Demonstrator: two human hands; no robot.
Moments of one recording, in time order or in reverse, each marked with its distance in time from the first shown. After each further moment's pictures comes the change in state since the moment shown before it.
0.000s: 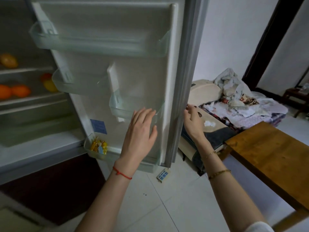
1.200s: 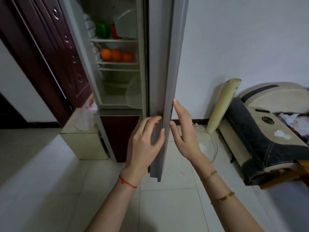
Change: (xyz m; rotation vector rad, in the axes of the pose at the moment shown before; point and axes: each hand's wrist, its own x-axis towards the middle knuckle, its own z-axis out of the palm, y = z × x) left_hand -0.238 -0.012 -0.145 0.063 0.409 -0.318; right_hand -0.246 -0.137 0.120 0.217 -0.456 -0.755
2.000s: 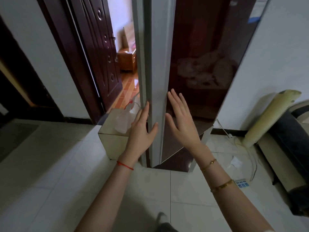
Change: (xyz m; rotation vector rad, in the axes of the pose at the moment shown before) left_hand 0.066 -0.263 -0.157 -0.045 -0.089 -0.264; right_hand 0.143 -0.062 0.259 -0.116 -0.185 0.018
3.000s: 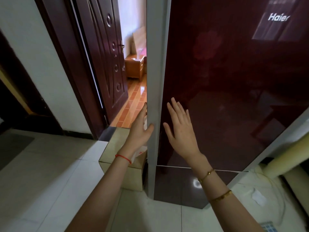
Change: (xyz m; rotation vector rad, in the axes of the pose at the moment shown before) left_hand 0.258 -0.178 -0.018 -0.246 -0.115 -0.172; right_hand 0.236 0.087 0.153 -0.234 -0.040 -0.010
